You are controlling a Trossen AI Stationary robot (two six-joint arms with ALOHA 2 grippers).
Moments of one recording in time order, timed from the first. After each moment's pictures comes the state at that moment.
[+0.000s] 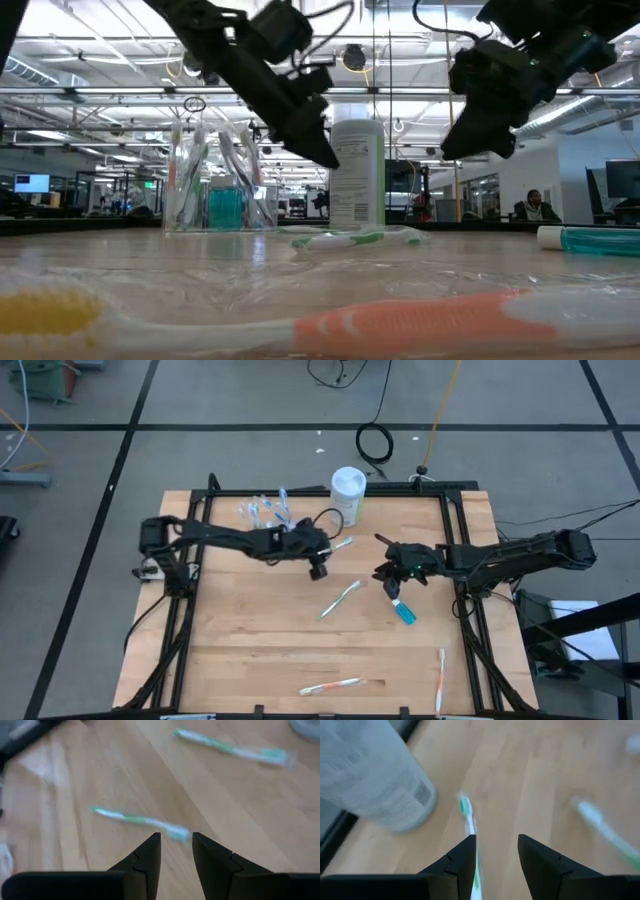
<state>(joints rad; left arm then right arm) 0.16 1.76 1.09 -0.01 -0.18 0.06 -0.03 1.05 0.50 -0.10 0.05 0.54</state>
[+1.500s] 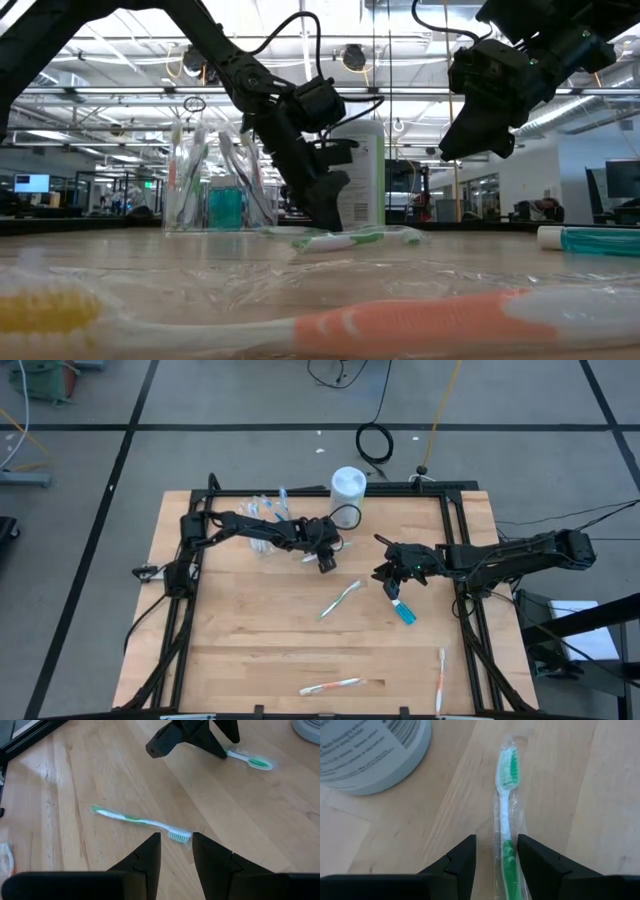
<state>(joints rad) 0.28 2.08 1.29 -0.15 -0.08 0.01 -0.03 1.05 0.50 -0.10 0.05 0.53</state>
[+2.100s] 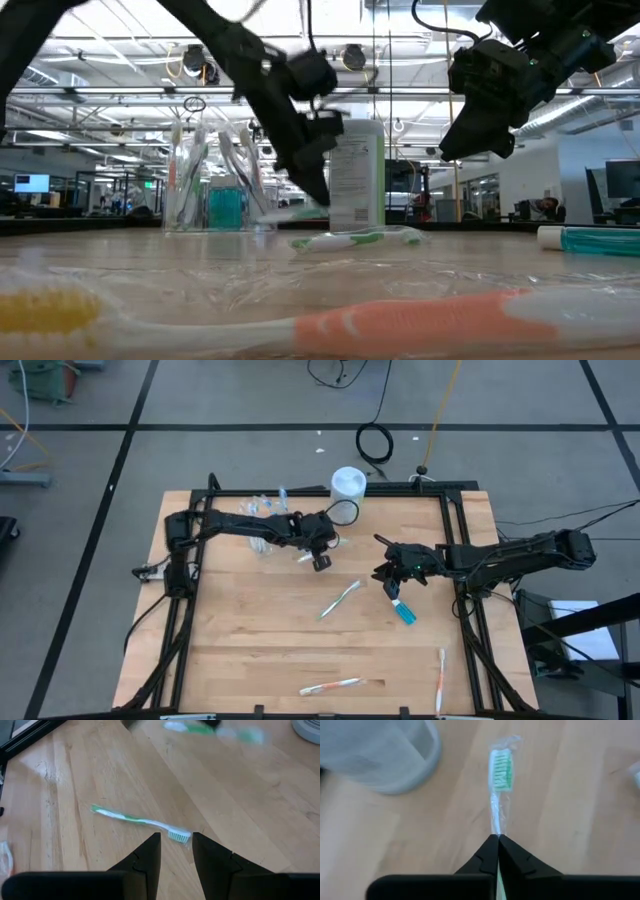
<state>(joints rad) 0.27 1.94 1.29 -0.30 -0.07 0.02 -0.03 1.05 0.50 -0.10 0.05 0.53</state>
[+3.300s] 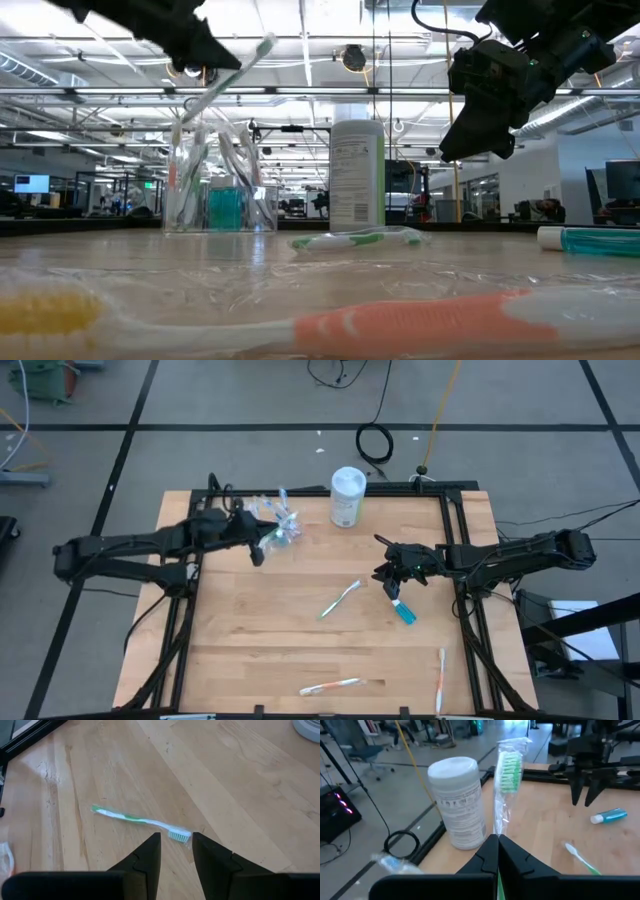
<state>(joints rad) 0.22 0.90 0.69 -0.05 -0.20 0.07 -0.03 1.05 0.50 -0.11 0.05 0.54</state>
